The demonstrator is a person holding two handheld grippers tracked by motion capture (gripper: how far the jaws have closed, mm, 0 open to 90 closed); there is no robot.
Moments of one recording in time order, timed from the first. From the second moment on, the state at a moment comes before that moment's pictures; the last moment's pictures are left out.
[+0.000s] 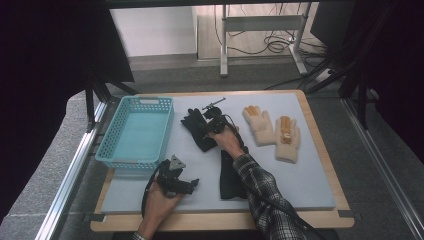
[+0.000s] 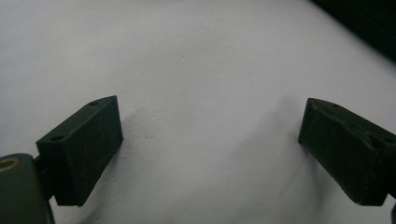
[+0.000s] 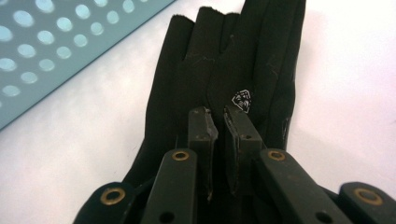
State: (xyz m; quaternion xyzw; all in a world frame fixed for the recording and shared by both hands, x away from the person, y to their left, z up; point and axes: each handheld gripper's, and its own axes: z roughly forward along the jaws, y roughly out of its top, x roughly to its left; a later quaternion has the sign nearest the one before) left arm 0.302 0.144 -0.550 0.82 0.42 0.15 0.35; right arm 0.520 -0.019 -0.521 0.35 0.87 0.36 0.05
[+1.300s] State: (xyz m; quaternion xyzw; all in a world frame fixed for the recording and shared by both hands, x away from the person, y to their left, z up) left arm 0.302 0.144 -0.550 0.82 0.42 0.15 0.35; right arm 0.389 -0.134 -0.452 0.42 0.80 0.41 0.09
